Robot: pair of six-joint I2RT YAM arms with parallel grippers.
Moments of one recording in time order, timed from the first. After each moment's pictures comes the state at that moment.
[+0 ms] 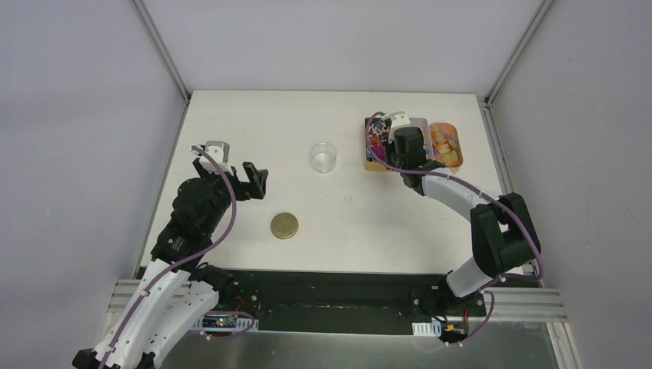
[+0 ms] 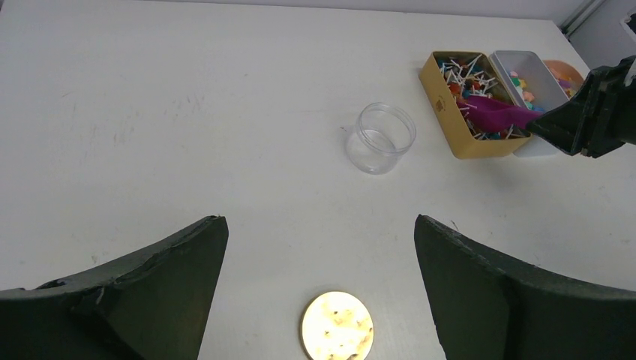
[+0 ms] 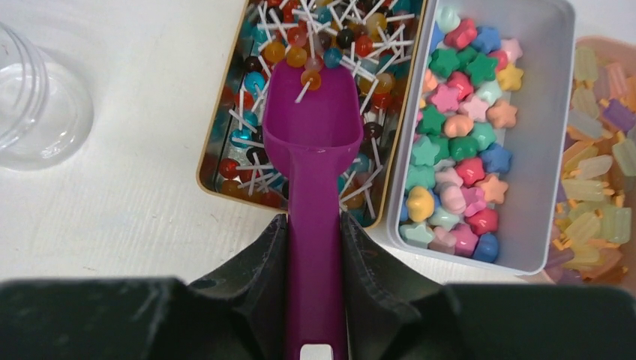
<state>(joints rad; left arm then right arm) -0.42 0.56 0.71 -0.32 -0.16 -0.24 0.43 1.57 0.98 0.00 0.21 0.00</state>
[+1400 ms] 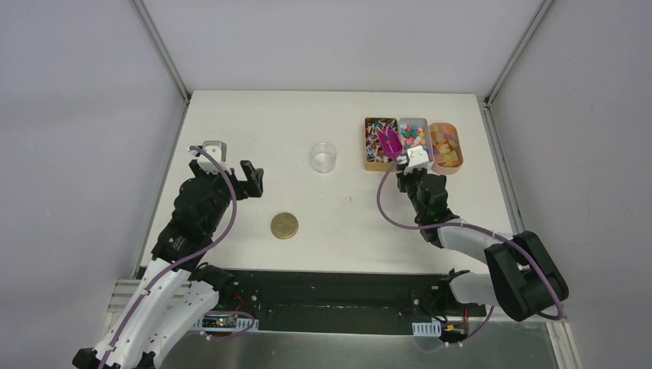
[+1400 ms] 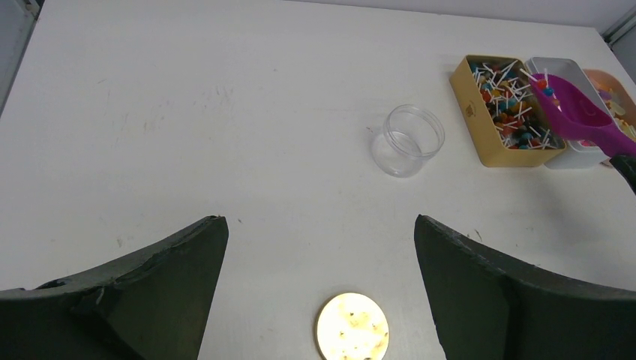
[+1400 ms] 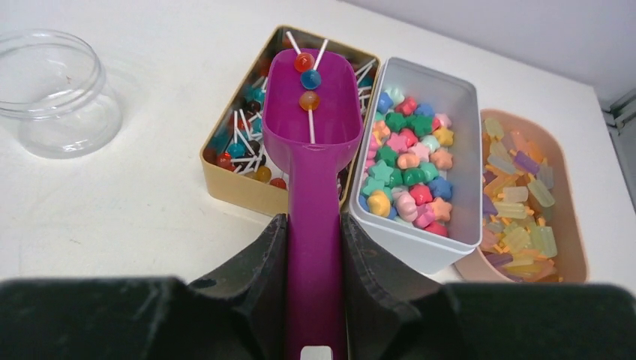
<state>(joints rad) -0.42 0.56 0.71 -0.34 -0.24 -0.24 0.43 1.31 0.39 0.75 0.18 -0.15</state>
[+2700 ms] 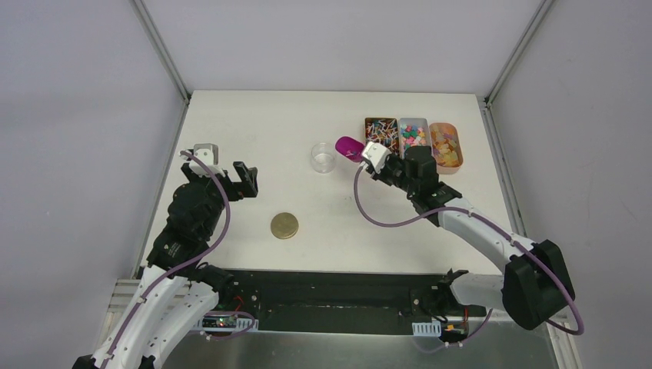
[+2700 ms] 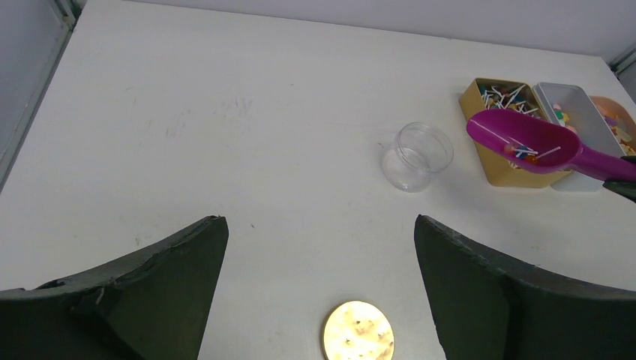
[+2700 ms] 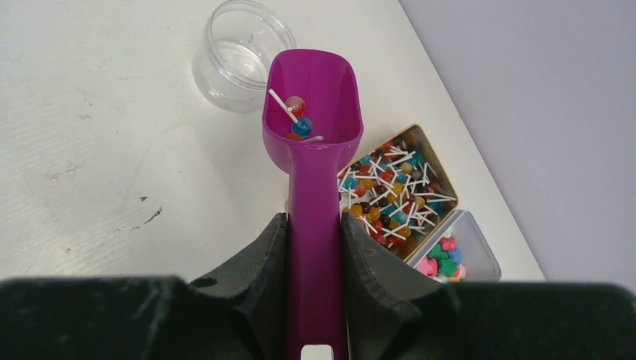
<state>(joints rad) -0.42 0.51 0.71 -0.35 -0.29 -0.24 0.53 1.22 0.74 0.14 -0.20 -0.65</state>
